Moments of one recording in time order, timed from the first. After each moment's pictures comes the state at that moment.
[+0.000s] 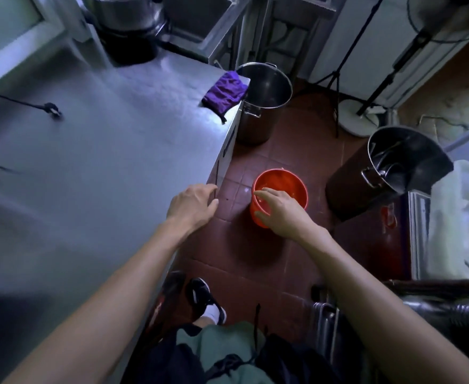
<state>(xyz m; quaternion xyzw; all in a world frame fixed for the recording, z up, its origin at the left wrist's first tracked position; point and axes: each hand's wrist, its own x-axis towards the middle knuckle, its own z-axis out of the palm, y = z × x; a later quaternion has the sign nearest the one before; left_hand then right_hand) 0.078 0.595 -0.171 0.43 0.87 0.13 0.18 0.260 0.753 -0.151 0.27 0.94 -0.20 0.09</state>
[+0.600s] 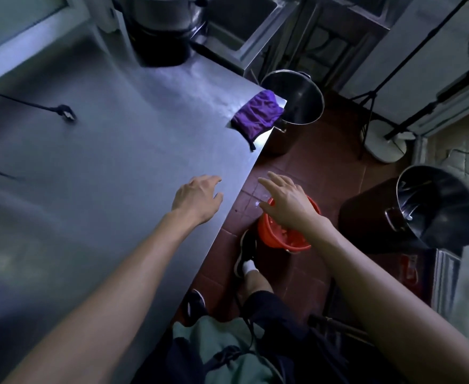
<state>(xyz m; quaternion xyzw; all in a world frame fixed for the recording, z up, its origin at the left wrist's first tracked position) -0.057 0.661 -0.192 0.37 0.89 0.16 0.21 0.095 0.847 -0.168 0.20 0.96 -0.12 0.12</state>
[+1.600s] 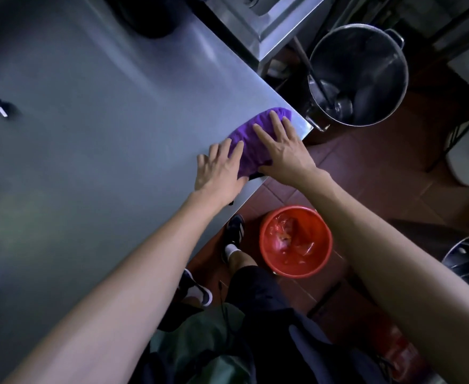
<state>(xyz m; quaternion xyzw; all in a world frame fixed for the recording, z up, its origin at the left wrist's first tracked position) -0.183 0.946 -0.262 0.26 0.94 0.04 0.22 -0.156 1.127 -0.264 0.04 0.97 -0.12 0.22</state>
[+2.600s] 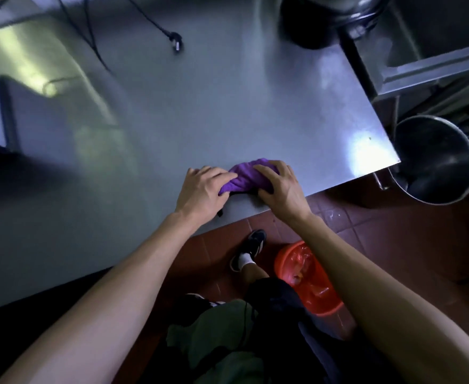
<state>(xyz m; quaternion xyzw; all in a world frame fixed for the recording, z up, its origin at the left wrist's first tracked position) -0.033 0.703 -0.225 0.13 0.97 0.21 -0.03 -0.058 0.919 -0.240 -0.14 0.95 -0.28 0.10</state>
